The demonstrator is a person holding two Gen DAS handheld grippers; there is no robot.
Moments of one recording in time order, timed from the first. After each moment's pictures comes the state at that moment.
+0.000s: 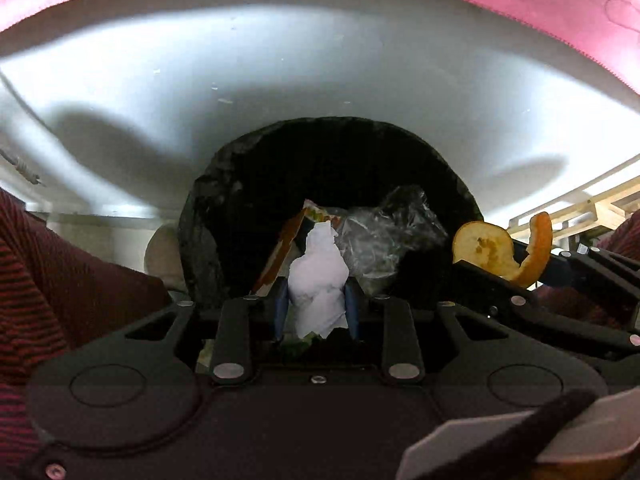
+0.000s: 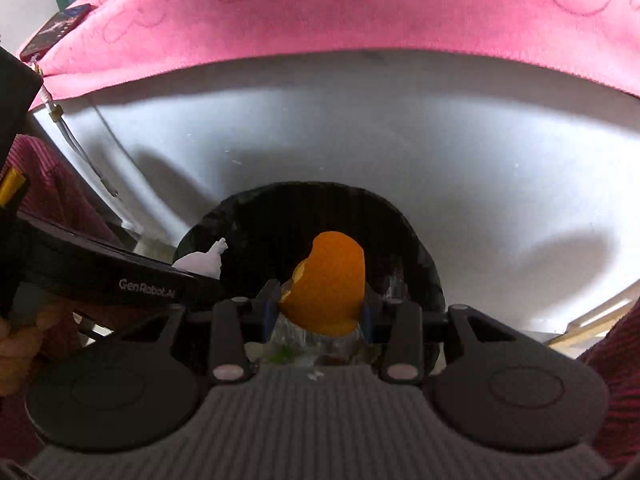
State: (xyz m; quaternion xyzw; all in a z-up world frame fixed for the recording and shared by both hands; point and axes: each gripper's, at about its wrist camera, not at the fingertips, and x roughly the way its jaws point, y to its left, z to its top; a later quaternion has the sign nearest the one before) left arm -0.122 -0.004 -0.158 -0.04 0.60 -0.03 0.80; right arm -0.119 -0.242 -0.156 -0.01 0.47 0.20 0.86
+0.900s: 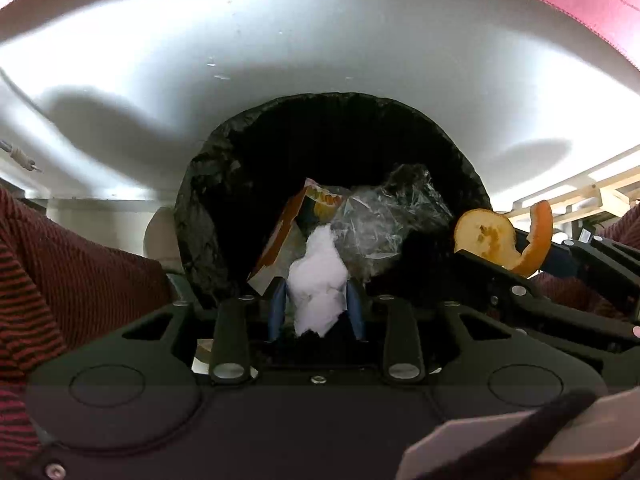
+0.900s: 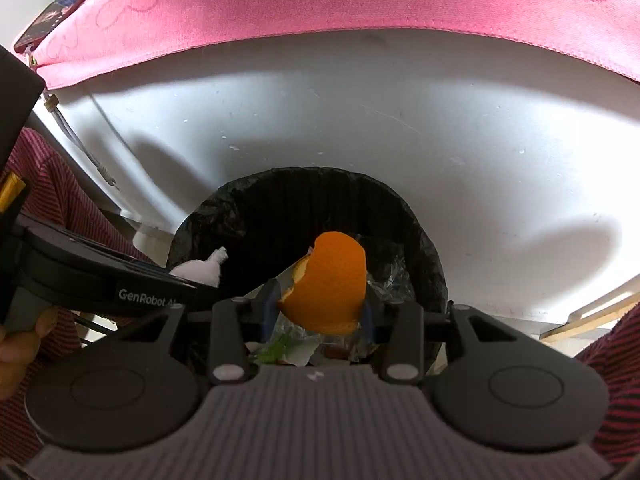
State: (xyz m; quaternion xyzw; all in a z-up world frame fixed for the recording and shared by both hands) left arm -0.120 -0.004 -0.166 -0.04 0.62 -0.03 0.78; right arm -0.111 -0.239 -0.159 -0.02 0.48 0.21 0.85
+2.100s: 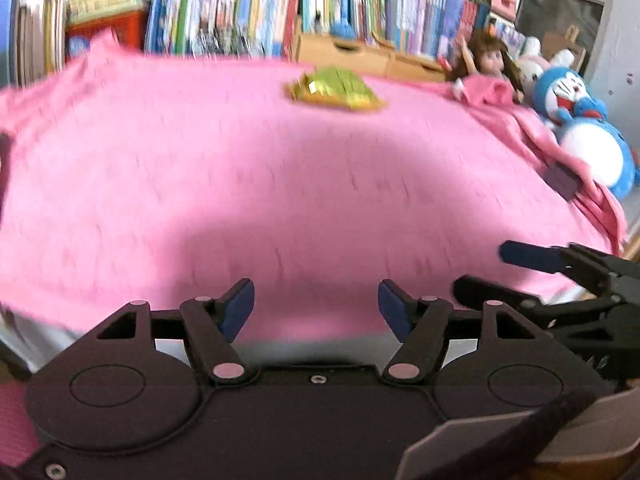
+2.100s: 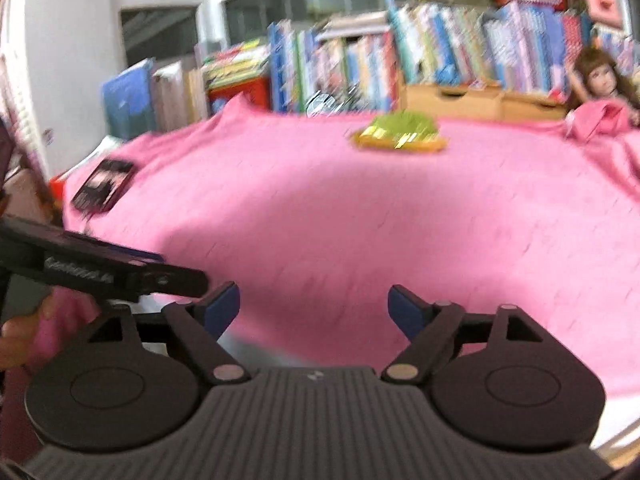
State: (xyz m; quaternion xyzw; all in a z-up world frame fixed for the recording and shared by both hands) left arm -0.101 0.014 0.034 -0.05 0.35 -0.08 0.93; right arm -0.061 -0.280 0.002 0.00 0.25 0.25 0.94
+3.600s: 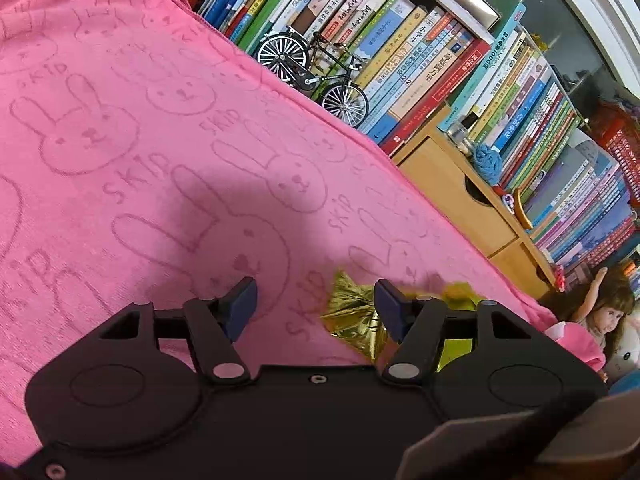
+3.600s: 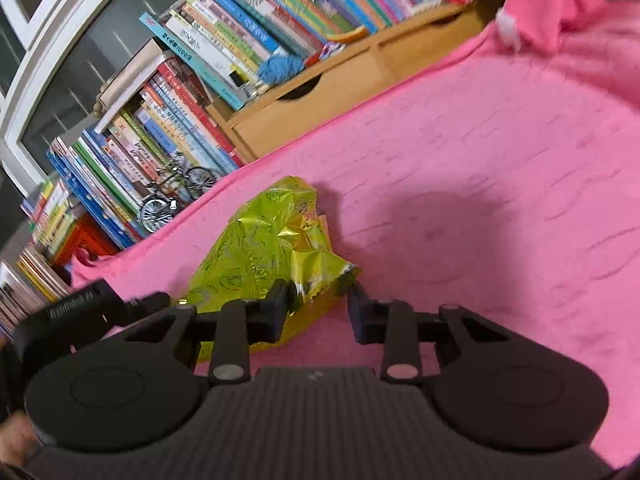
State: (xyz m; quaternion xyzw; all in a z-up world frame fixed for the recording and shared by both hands) left arm 0.267 0.046 0.005 -0.33 0.33 0.04 0.88; right arm 0.227 -0.309 -0.009 0.22 0.31 0.08 0.92
